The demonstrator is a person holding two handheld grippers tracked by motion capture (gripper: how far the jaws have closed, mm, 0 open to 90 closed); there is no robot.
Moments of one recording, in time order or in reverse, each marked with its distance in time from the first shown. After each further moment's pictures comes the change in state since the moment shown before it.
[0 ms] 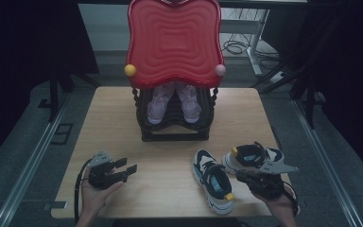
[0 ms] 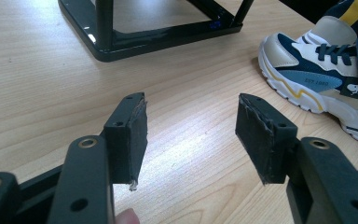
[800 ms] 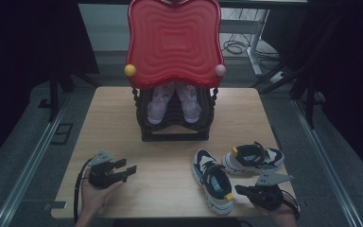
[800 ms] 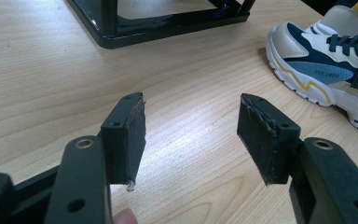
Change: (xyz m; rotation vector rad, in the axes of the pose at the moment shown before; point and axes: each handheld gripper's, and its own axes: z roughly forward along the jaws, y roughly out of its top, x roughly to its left) left arm 0.006 -0.003 0.004 0.038 0.001 -0.018; right arm 0.005 -0.029 0.004 0.093 0.097 -0.082
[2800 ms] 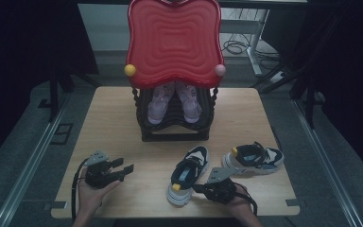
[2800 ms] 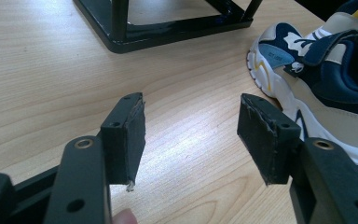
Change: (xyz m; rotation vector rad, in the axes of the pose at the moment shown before) left arm 0.004 0.001 -0.008 -0.017 0.011 -0.006; right arm 0.059 0.060 0.095 0.032 0.155 -0.164
